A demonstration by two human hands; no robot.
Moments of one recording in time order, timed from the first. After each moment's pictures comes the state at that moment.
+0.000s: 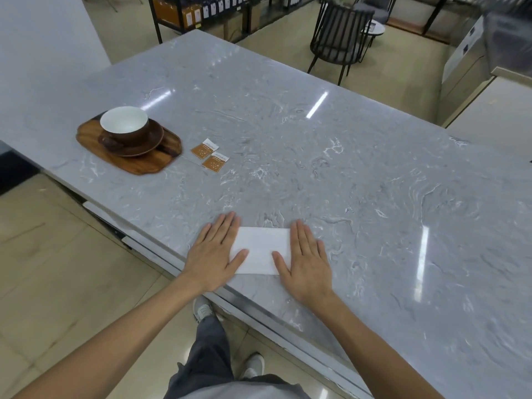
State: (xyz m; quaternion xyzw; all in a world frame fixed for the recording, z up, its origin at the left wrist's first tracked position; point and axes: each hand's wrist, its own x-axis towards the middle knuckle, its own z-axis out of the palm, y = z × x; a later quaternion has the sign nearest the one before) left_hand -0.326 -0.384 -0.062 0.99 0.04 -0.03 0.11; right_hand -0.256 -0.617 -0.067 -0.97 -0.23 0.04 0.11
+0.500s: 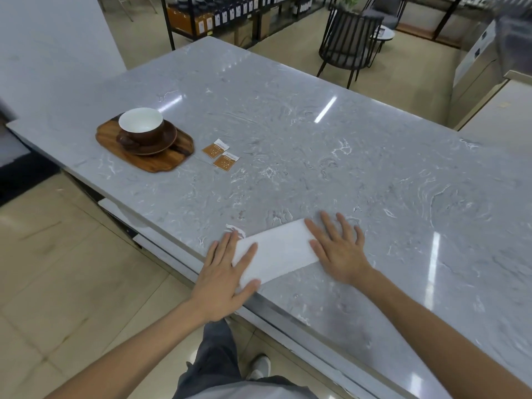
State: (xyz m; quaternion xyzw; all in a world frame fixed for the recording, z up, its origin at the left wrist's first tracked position) left_hand -0.382 -0.409 -0.062 0.99 0.00 -0.03 0.11; right_hand -0.201 -0.668 -0.050 -0.96 -0.29 0.07 0.02
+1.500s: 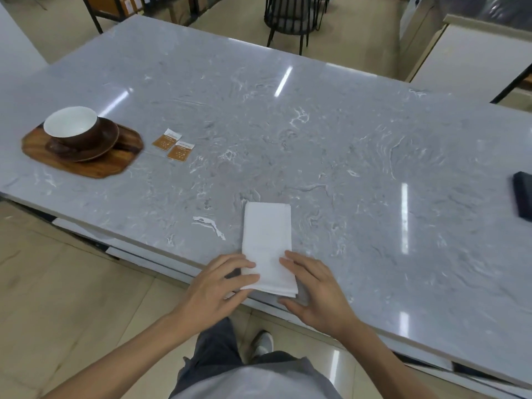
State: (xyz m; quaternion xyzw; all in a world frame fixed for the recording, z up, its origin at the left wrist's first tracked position) left_hand -0.399 -0.432 -0.041 0.92 -0.22 0.10 0.32; right_hand -0.347 -0.701 -0.062 -0.90 -0.33 0.01 0.30
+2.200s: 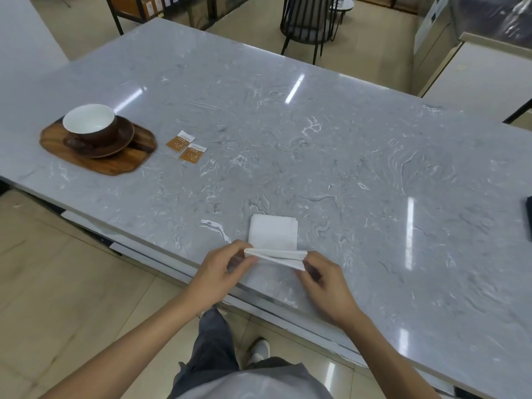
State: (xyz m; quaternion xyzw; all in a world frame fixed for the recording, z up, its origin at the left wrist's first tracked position) left_hand -0.364 -0.431 -0.035 0.84 -0.03 0.02 0.54; right_hand -0.315 -0.684 -0.039 -0.85 -0.21 0.08 0.47
